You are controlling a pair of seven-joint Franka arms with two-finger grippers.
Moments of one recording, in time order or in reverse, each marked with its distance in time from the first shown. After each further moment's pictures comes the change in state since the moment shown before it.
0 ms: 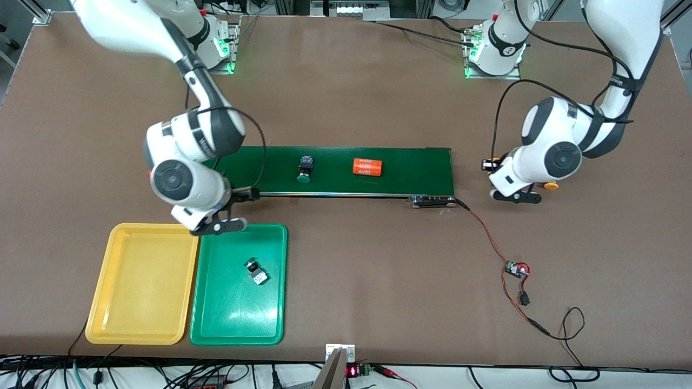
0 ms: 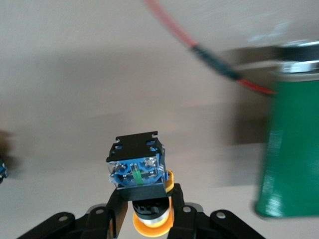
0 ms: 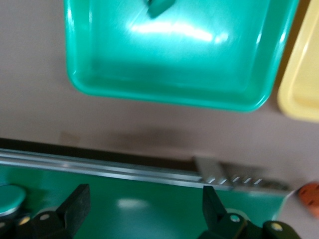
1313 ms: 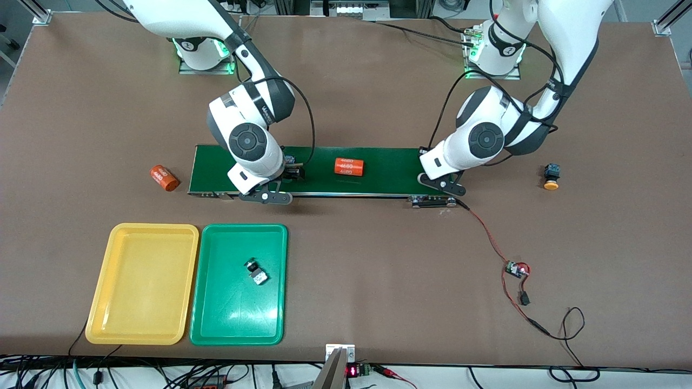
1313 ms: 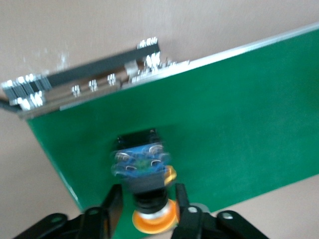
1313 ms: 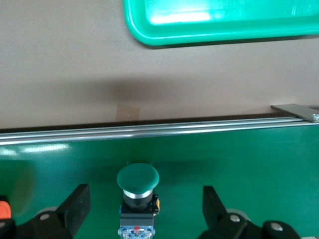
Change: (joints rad) left arm -0.193 0.086 -0.060 0.023 -0.102 0.190 0.007; right arm 0.132 -0.026 0.027 -0.112 0.003 0.114 0.329
